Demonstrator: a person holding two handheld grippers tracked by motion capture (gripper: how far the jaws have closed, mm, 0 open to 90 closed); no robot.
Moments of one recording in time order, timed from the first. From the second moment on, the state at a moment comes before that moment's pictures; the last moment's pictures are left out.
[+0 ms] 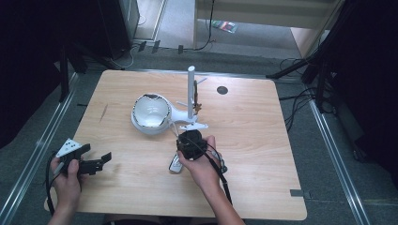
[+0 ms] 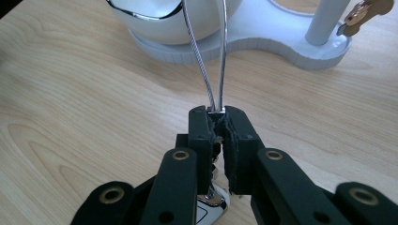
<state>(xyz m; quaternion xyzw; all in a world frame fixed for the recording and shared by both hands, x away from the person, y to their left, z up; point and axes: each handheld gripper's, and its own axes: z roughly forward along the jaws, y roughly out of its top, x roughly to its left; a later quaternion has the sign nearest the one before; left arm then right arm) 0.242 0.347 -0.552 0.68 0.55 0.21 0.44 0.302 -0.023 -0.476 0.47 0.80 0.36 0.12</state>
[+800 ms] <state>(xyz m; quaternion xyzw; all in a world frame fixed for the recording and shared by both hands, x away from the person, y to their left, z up) 0.242 0.346 -0.552 0.68 0.55 0.21 0.44 0.300 -0.039 -0.456 0.48 0.74 0.42 0.20</state>
